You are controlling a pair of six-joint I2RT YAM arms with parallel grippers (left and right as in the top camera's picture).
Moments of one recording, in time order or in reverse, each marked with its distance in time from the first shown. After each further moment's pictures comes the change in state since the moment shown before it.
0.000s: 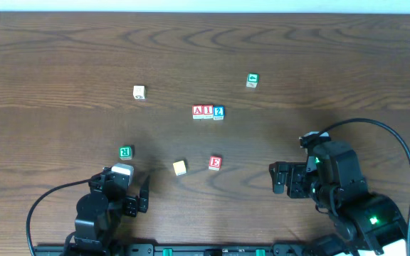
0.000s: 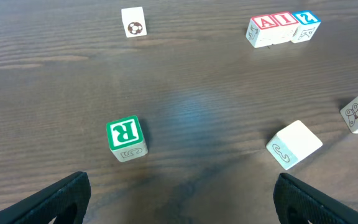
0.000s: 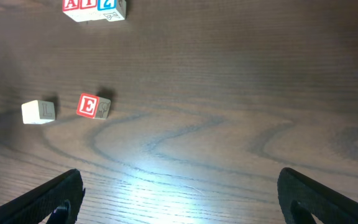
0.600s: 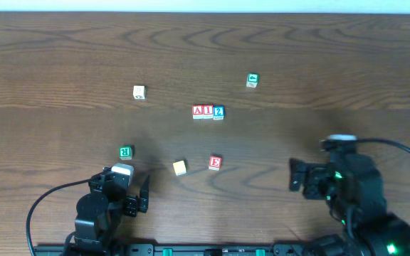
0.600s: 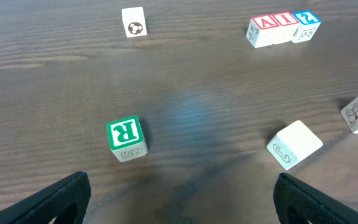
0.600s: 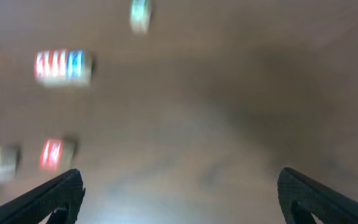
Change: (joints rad) left arm 0.000 0.000 0.000 0.000 0.000 0.000; right arm -0.112 -0.188 -0.032 0.090 0.164 -0.102
